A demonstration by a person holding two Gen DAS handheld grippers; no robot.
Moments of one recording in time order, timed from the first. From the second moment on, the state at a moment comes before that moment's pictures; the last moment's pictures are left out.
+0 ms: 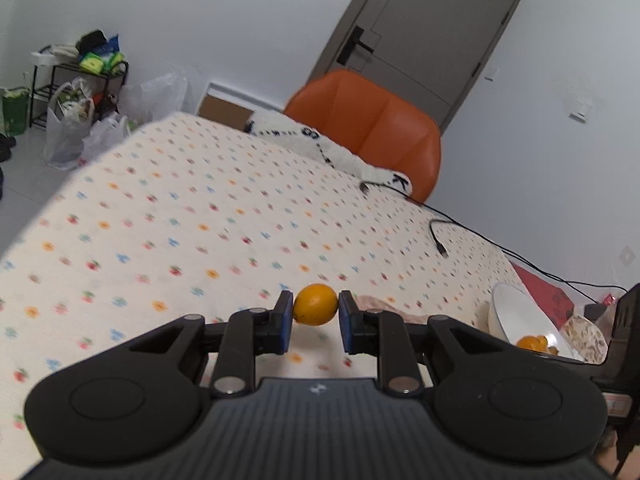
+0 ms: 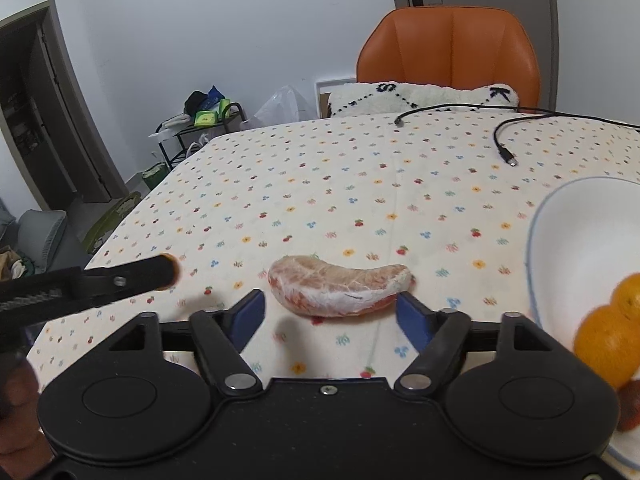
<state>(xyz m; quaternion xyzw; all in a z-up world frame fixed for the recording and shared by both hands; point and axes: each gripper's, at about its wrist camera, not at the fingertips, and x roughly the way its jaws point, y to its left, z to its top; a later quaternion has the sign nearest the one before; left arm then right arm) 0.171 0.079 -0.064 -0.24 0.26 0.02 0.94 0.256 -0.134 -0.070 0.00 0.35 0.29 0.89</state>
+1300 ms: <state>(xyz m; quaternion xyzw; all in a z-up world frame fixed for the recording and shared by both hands) 0.153 0.080 -0.050 -0.21 0.26 0.06 0.94 0.235 -0.146 -0.036 -0.02 0.28 0.30 0.91</state>
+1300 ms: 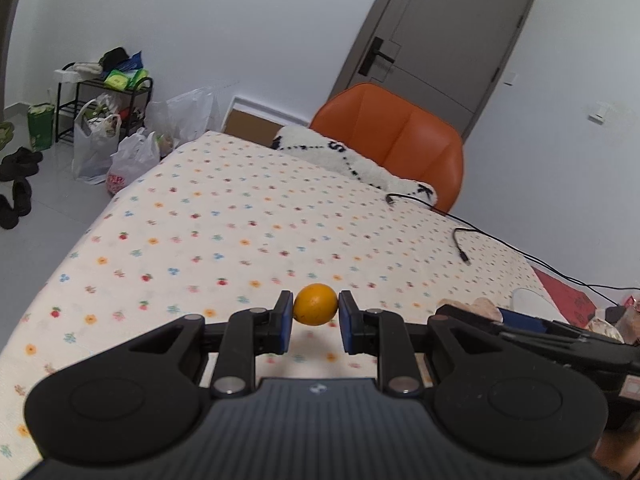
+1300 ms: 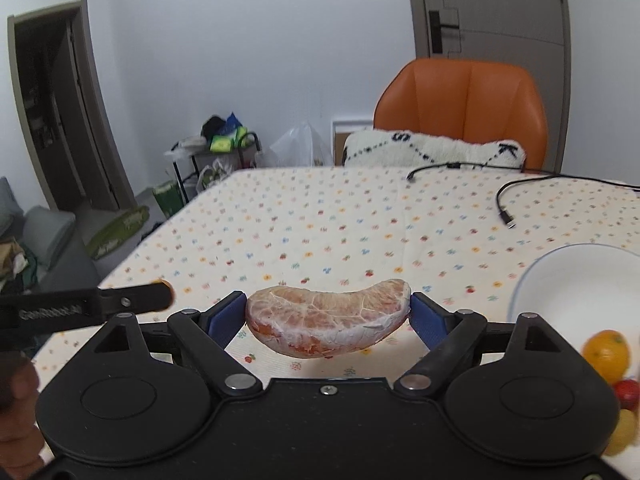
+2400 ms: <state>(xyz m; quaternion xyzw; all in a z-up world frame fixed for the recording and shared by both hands) 0.171 -0.044 -0.021 -0.15 0.25 -0.03 0.96 0.228 -0.290 -0.015 0.06 0.23 0.23 0.95</state>
